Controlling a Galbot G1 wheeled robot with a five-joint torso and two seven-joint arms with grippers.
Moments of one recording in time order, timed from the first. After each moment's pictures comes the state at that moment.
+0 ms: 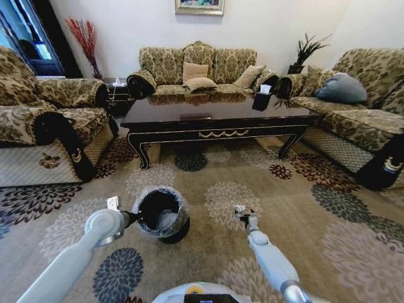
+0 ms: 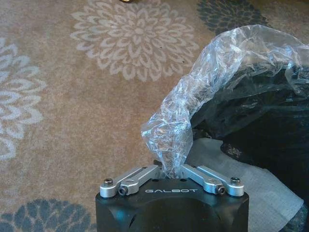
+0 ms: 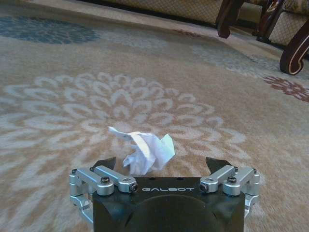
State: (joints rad) left arm 1.19 -0.81 -0.39 -2.07 -1.70 0.74 -0.99; right arm -0.80 1.29 0.32 0.67 0.18 0.16 0.06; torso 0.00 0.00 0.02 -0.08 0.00
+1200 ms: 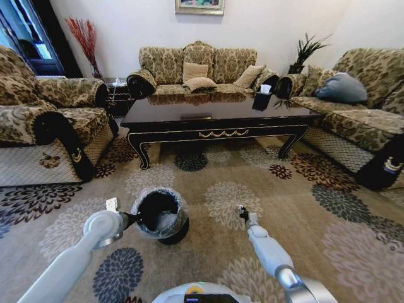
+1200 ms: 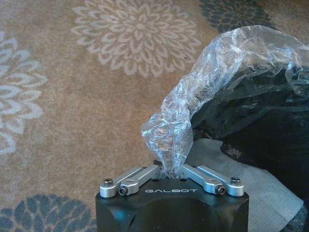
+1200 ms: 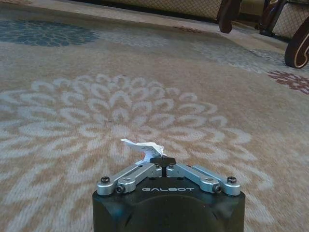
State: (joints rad) left arm 1.20 -0.82 -0.39 -2.06 -1.68 0.74 -0.97; right arm -0.78 1.29 0.32 0.64 0.22 0.16 0.02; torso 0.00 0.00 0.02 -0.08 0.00
